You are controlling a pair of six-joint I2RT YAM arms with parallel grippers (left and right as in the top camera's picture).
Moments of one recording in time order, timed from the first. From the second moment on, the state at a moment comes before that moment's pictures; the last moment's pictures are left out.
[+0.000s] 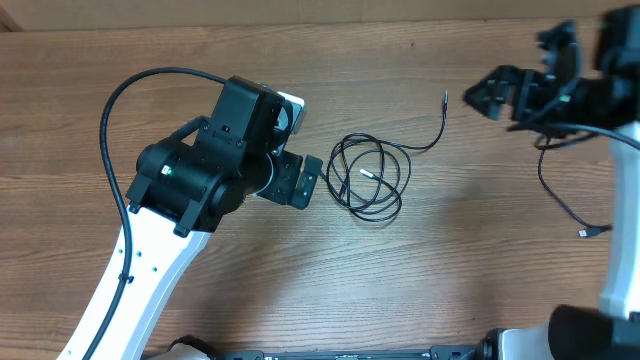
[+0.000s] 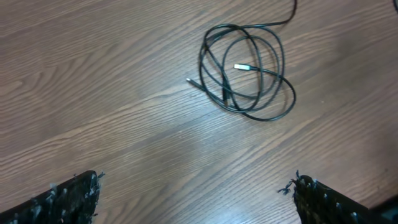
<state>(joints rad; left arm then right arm) -0.49 1.39 1.65 -1.28 0.00 -0.13 -0.10 1.63 1.87 -1.37 -0.49 0.09</state>
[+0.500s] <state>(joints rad) -0.49 1.39 1.65 -1.28 -0.02 -0.15 0.04 1.98 1.87 -1.26 -0.43 -0.25</state>
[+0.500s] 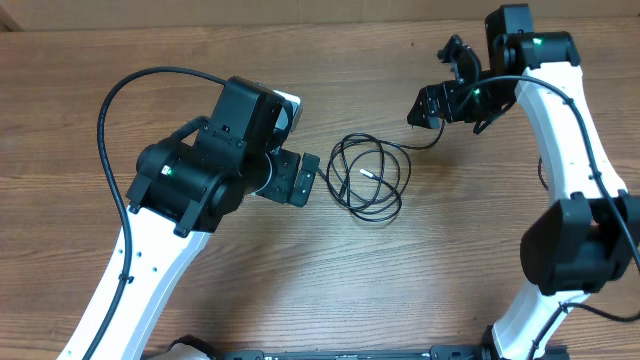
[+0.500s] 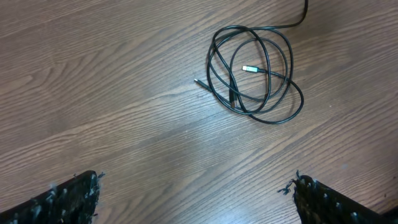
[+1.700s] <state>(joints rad) -0.49 1.39 1.65 -1.28 -0.02 -0.15 0.11 2.32 1.84 -1.12 -0.49 -0.64</state>
